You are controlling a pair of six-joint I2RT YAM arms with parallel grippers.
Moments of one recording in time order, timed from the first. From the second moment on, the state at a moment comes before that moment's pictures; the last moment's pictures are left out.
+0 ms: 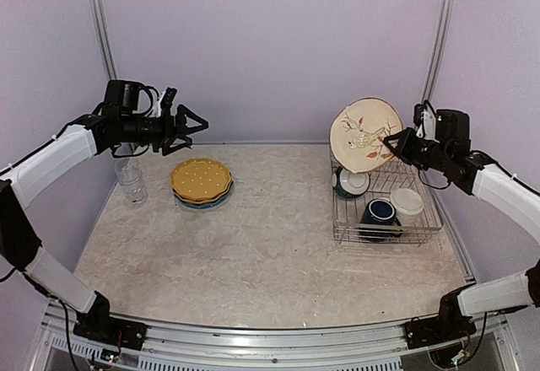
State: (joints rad) left arm -0.27 1.46 1.35 -0.39 0.65 -0.51; right arm 0.20 1.17 0.97 -0.13 -0.20 0.58
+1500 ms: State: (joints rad) left arm -0.42 1.78 1.40 -0.36 0.94 -0.65; right arm 0.63 1.76 1.08 0.54 -0.49 0.99
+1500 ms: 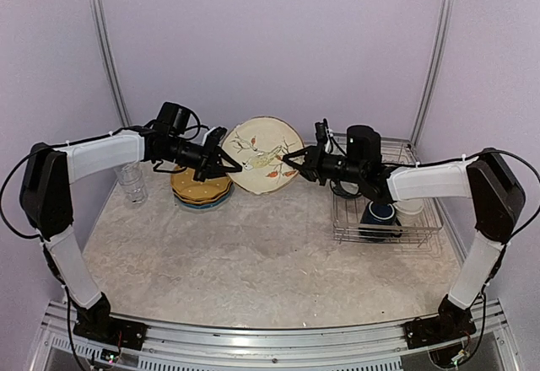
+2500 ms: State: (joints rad) left arm -0.09 1.95 1.57 -0.83 0.55 -0.66; right arm 0.62 1.66 1.10 0.41 -0.36 0.83
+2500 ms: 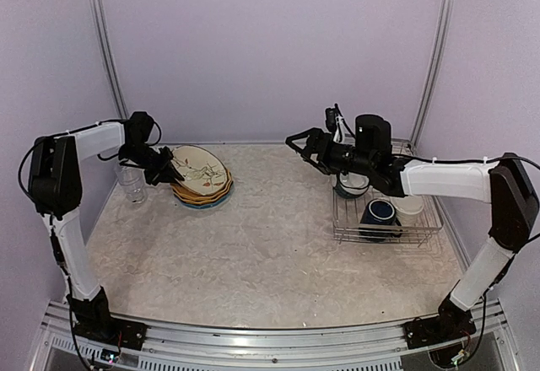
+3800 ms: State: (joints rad) left arm -0.06 1.88 1.56 -0.79 0.41 -0.64; right arm 0.61 1.49 1.05 0.22 -0.19 0.67
